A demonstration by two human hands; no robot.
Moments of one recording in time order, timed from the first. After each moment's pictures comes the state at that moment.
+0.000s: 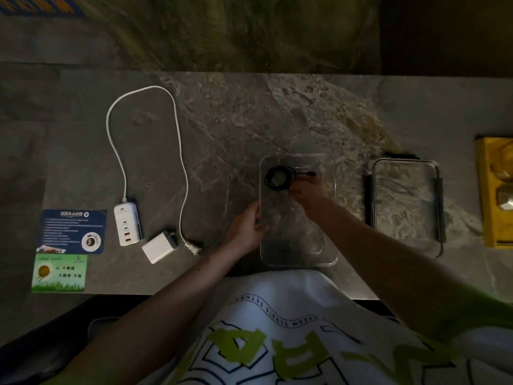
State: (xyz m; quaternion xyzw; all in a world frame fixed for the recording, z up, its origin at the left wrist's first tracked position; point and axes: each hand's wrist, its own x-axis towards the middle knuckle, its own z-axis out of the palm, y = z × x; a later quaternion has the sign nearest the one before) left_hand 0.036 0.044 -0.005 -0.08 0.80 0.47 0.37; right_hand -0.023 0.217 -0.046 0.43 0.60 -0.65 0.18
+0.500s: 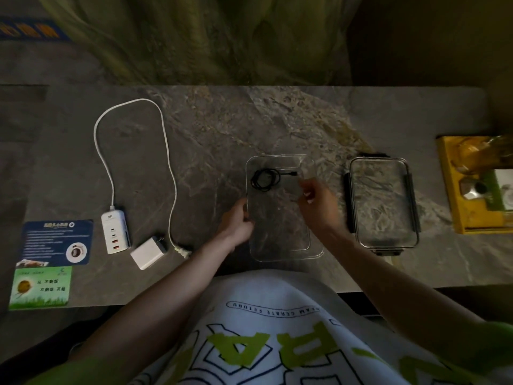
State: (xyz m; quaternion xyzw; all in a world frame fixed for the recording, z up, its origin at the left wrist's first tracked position) left_hand 0.036 0.045 -0.003 -0.11 0.81 0.45 0.37; right_hand 0.045 0.247 0.003 0.21 0.89 -0.40 0.05
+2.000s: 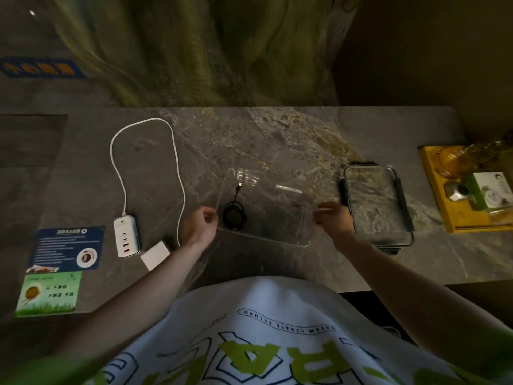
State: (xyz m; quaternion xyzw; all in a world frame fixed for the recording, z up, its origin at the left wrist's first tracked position) left_hand 0.039 -0.036 -0.025 -0.18 0.86 0.43 0.19; right_hand 0.084 0.269 -0.003 0.41 0.76 -0.50 0.10
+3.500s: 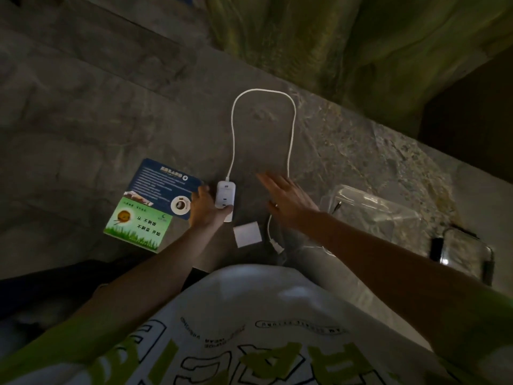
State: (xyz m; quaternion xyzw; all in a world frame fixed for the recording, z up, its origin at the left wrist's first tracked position) left_hand 0.048 -0.253 -0.048 -0.34 0.84 0.39 0.17; right_hand -0.020 -0.062 0.016 -0.31 0.92 -0.10 0.22
